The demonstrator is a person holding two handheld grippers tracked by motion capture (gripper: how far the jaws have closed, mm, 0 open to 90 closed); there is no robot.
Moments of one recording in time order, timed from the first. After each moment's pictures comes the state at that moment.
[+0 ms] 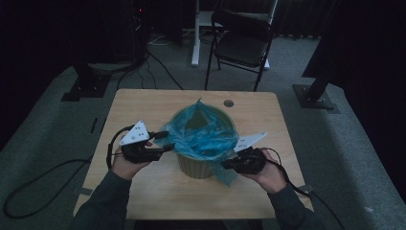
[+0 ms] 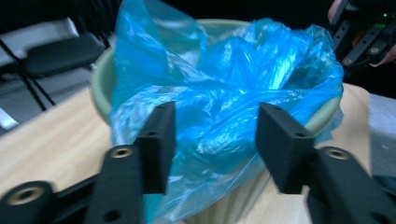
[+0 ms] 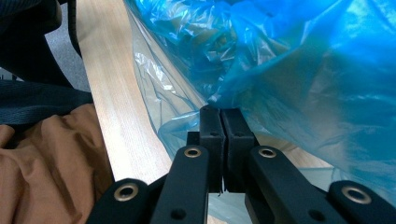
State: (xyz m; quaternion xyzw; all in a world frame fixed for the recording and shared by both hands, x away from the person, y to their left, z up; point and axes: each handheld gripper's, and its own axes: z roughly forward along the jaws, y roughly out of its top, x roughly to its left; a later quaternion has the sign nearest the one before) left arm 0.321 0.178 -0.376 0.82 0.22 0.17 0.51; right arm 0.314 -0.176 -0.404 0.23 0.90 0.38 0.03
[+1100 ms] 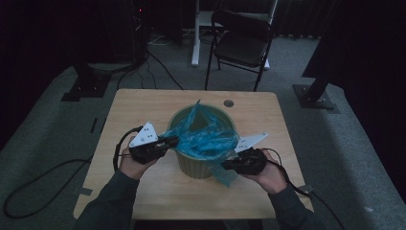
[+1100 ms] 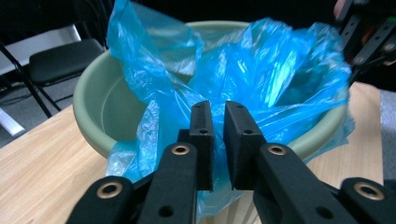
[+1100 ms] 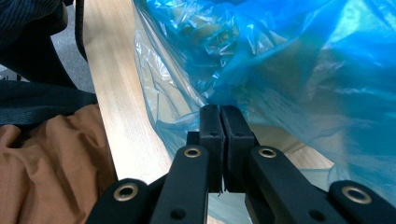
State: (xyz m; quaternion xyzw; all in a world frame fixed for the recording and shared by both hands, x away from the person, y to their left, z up) left arm 0.316 0.164 -0.380 0.81 0.20 0.19 0.52; right arm 0.312 -0.177 -0.403 0.22 0.90 0.38 0.03
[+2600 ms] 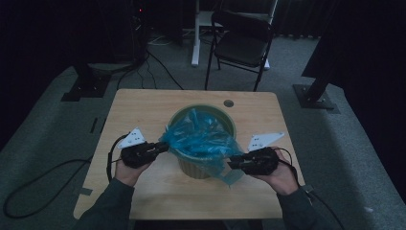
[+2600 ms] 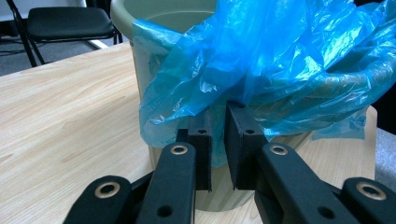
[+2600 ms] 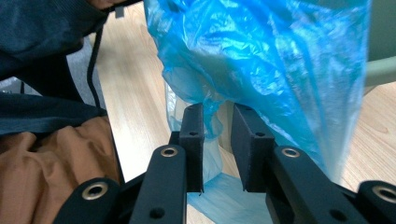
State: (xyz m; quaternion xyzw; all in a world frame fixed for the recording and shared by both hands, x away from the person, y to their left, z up) left arm 0.324 0.197 -0.425 0.78 0.29 0.13 0.53; right arm 0.301 -0.201 -0.380 0.22 0.88 0.42 0.04
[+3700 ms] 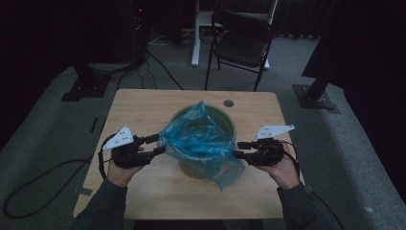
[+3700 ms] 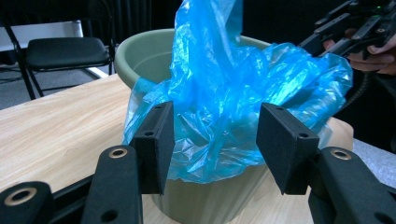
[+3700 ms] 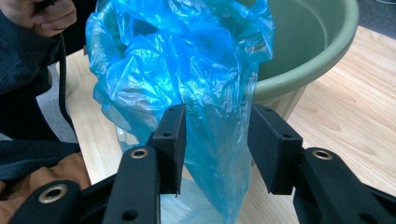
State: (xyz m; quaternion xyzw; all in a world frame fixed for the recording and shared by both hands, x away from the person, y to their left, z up) left arm 0.311 0.212 -0.401 0.76 0.27 0.14 0.57; right arm 0.319 -0.218 -0.375 0.28 0.84 0.45 0.07
